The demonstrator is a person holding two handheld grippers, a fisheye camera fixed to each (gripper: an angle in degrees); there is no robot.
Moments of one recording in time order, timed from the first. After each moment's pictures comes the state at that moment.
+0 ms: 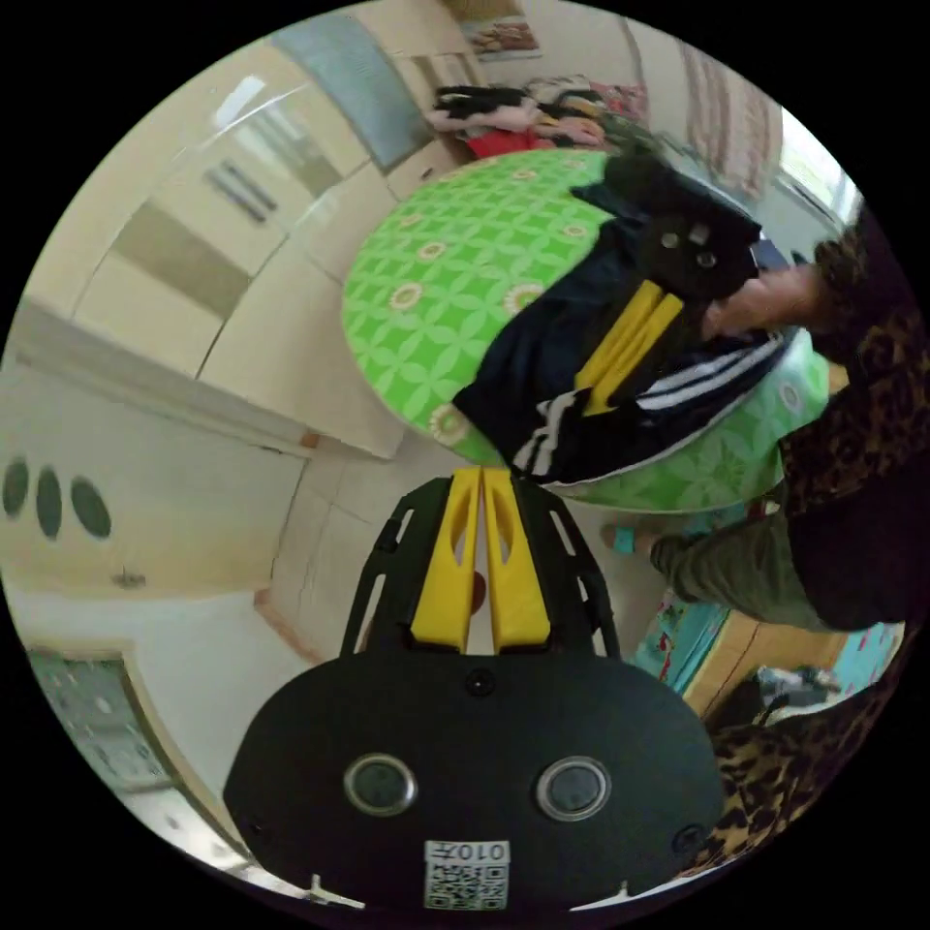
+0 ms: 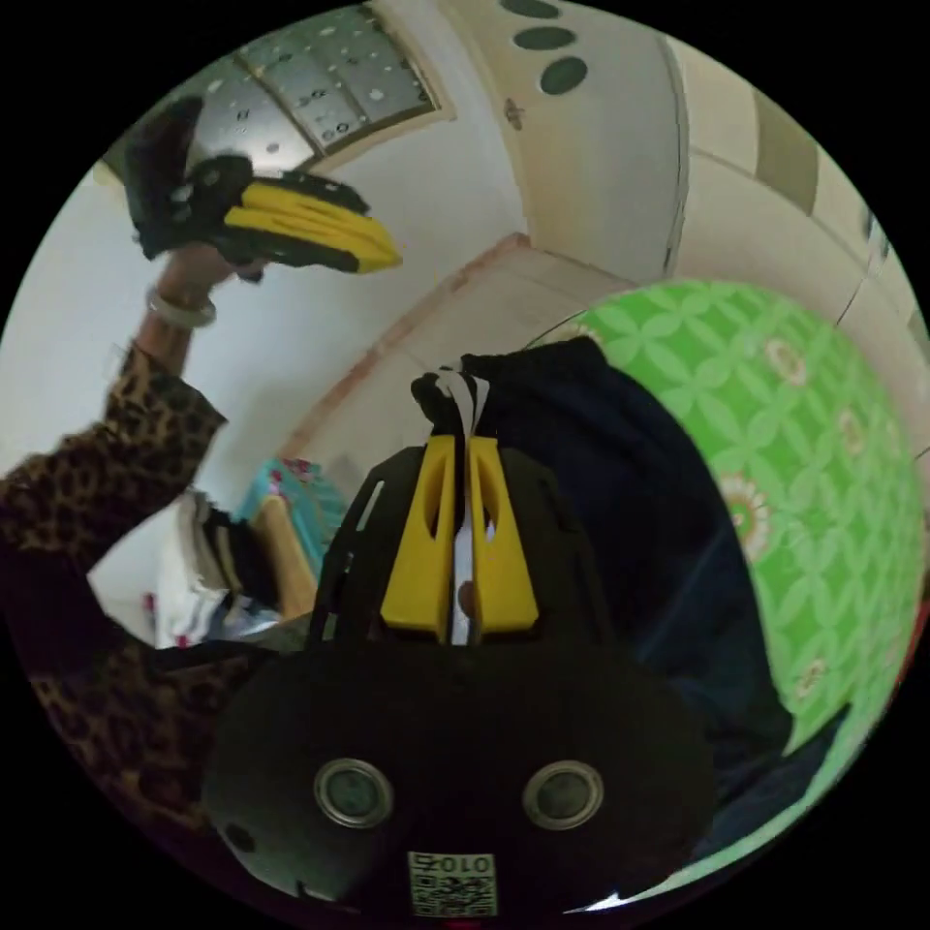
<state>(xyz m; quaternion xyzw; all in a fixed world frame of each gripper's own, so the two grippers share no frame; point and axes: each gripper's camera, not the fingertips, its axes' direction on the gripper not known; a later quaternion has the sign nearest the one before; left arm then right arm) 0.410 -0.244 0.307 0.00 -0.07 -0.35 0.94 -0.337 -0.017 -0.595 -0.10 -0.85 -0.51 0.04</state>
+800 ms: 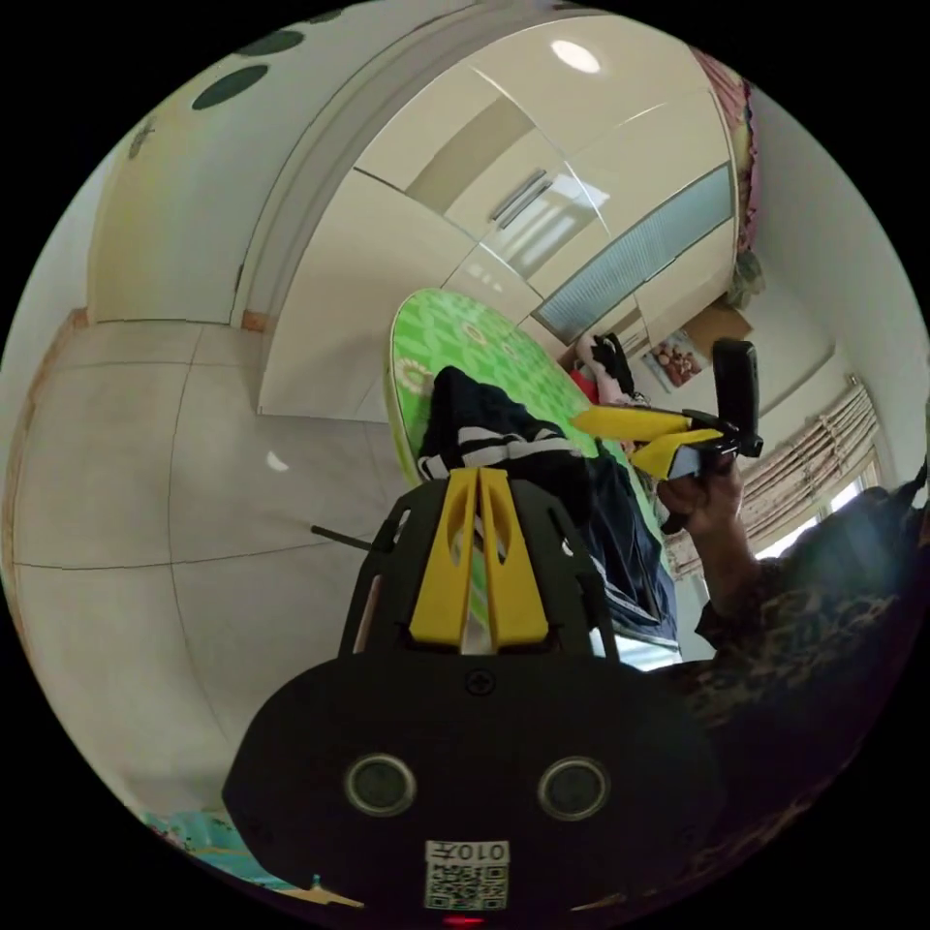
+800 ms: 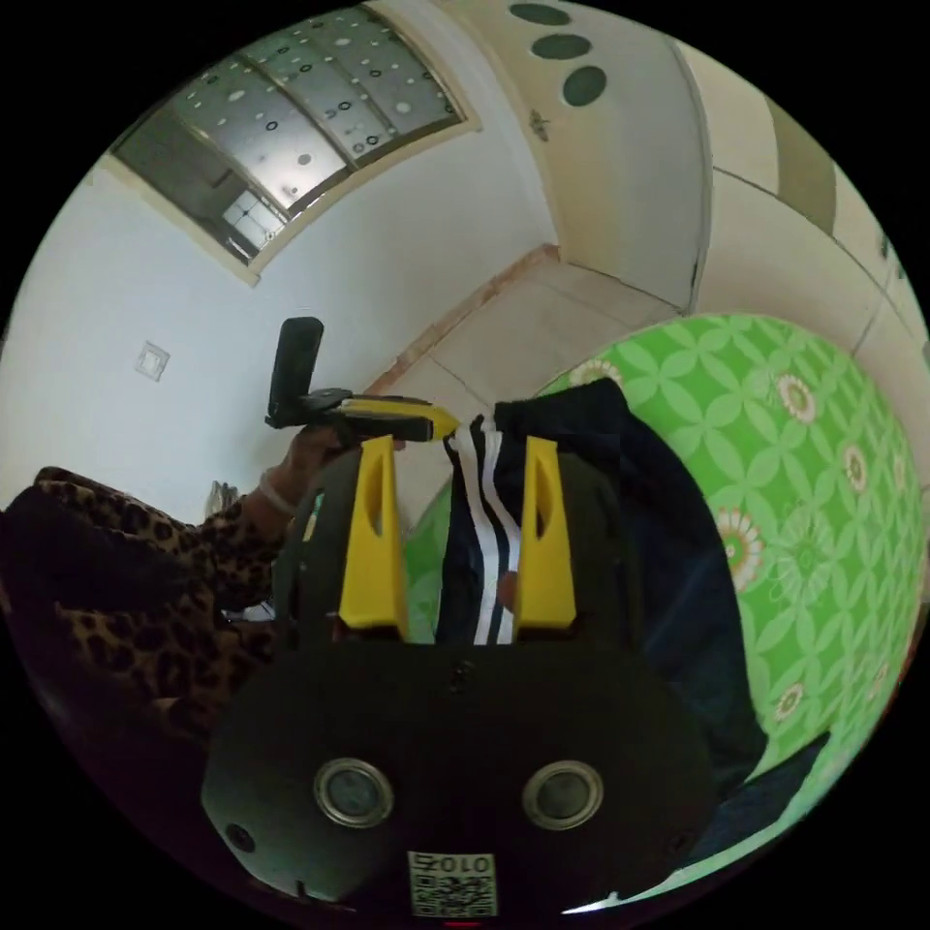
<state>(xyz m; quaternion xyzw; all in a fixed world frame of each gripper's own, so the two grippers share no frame) 0.528 -0.082 0.476 0.35 0.10 -0.66 0.66 -0.326 -0.031 -0.622 -0.09 -0.86 -0.50 0.00</state>
